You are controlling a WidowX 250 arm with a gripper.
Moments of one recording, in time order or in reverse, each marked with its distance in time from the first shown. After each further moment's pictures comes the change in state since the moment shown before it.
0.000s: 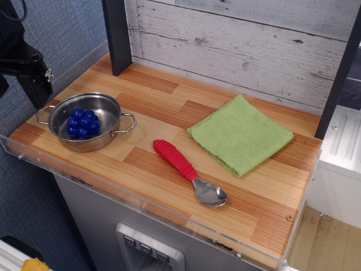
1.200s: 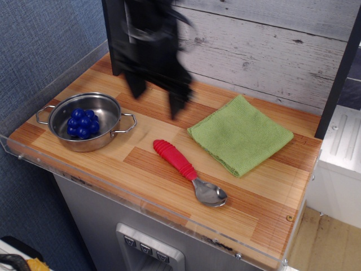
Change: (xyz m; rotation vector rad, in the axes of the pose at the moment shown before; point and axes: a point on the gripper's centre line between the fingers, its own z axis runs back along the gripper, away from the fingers) arm 0.057 -0.159 -0.043 -0.036 -0.011 -0.400
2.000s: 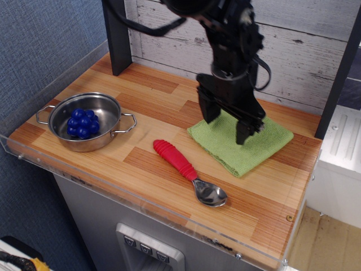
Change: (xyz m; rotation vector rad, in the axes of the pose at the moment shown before) arm 0.052 -0.057 -0.063 -0.064 -0.050 -0.120
